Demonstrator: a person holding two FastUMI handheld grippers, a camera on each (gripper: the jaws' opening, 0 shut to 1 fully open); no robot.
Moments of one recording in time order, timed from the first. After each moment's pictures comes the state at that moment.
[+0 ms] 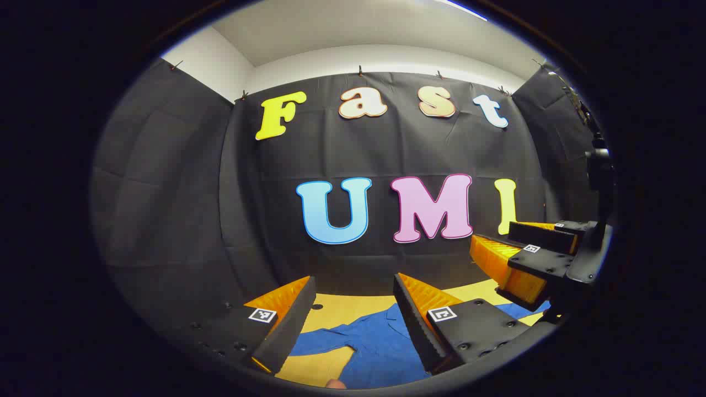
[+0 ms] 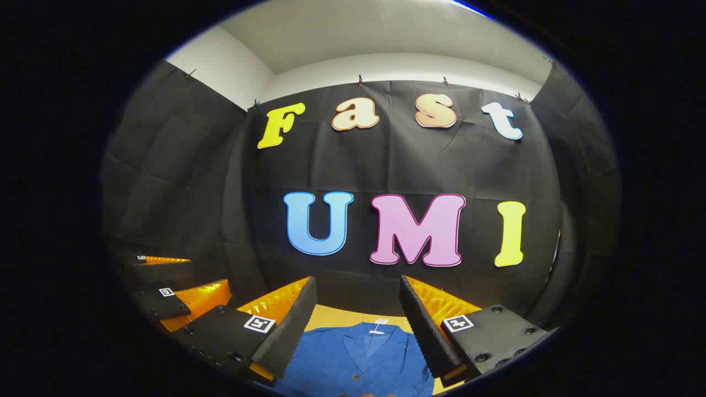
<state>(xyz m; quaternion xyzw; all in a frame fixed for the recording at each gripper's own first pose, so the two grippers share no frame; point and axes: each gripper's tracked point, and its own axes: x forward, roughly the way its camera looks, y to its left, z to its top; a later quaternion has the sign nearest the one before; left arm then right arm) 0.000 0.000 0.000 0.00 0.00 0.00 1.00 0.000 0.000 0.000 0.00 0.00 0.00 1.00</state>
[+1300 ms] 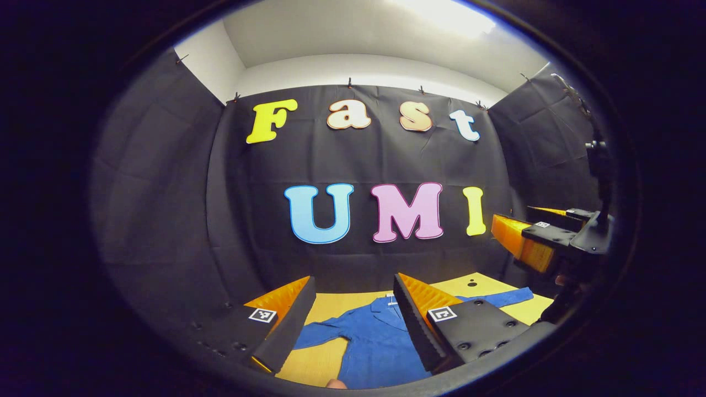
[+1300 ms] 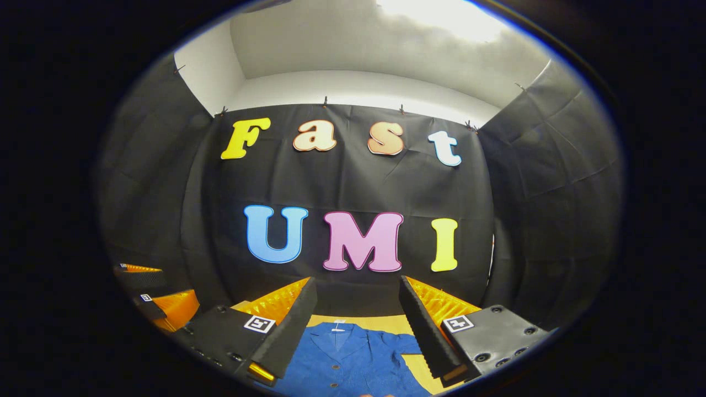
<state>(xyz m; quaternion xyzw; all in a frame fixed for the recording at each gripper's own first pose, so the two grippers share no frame) -0.075 0.029 -0.020 -0.01 -0.02 -0.09 1.00 -0.110 -0.005 0.031 -0.02 -0.04 -0.16 0.99</state>
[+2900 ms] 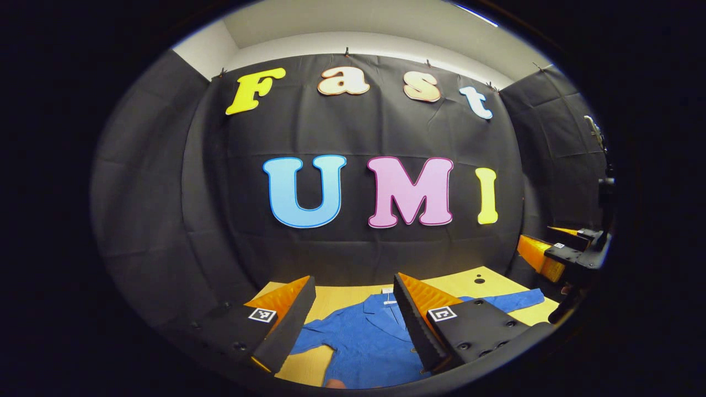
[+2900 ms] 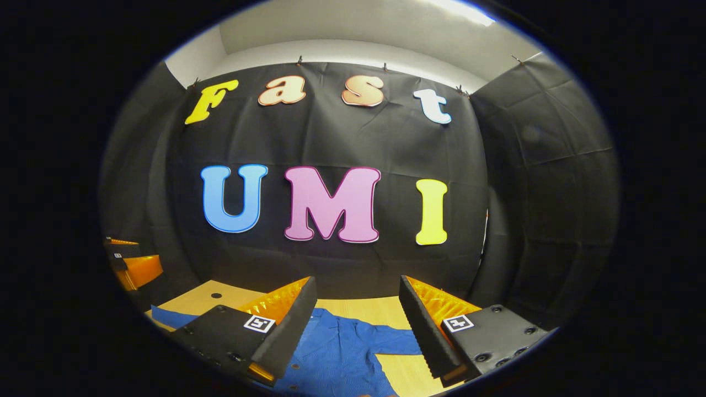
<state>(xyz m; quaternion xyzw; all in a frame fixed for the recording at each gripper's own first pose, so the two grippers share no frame) 0.073 -0.018 -0.040 -0.01 0.05 -0.09 0.99 -0.006 -0.135 -0.065 0.00 0.05 -0.20 0.98</state>
